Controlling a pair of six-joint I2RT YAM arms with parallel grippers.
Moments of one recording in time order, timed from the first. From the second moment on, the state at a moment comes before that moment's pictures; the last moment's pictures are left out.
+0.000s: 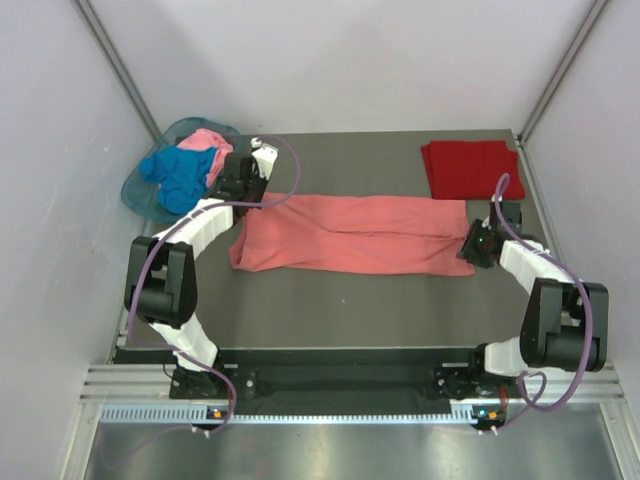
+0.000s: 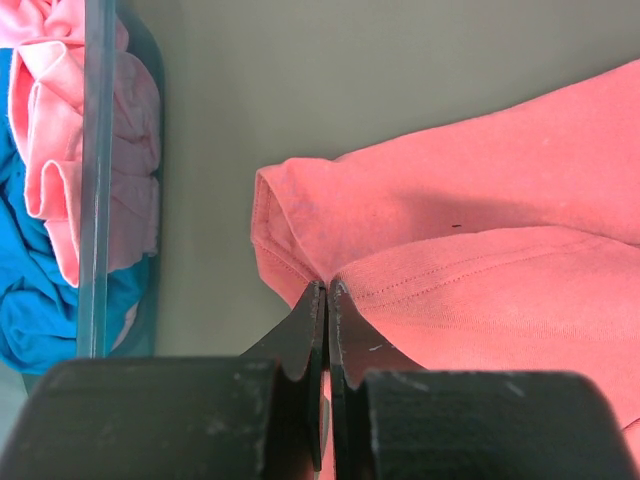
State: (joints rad) left arm -0.21 1.72 1.20 -0.10 -0.07 0.28; right arm -0.12 1.40 0.73 -0.32 -0.08 0.34
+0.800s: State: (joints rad) left arm -0.21 1.72 1.20 -0.11 -0.07 0.29; right arm -0.15 1.43 0.70 -0.30 -0.02 0.35
